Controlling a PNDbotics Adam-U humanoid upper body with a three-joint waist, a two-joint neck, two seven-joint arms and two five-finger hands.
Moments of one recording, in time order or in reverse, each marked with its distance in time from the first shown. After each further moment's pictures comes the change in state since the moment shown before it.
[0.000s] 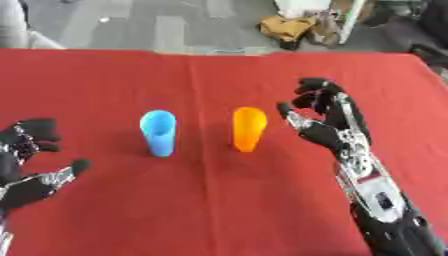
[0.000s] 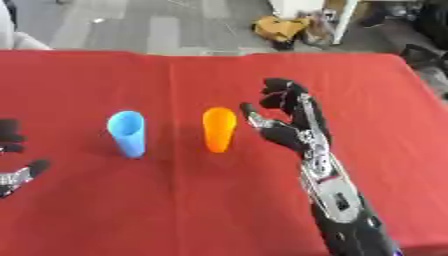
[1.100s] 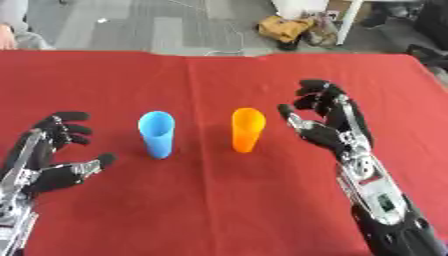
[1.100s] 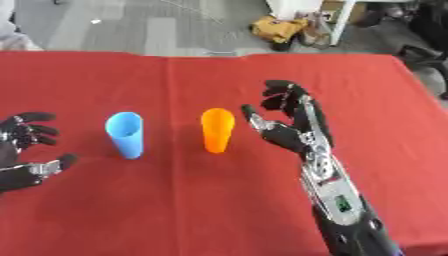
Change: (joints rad) left arm -0.135 -0.001 -0.081 0.162 0.006 -0.023 -0.055; right arm 0.002 0.000 0.001 0.000 0.000 0.000 0.005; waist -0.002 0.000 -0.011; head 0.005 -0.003
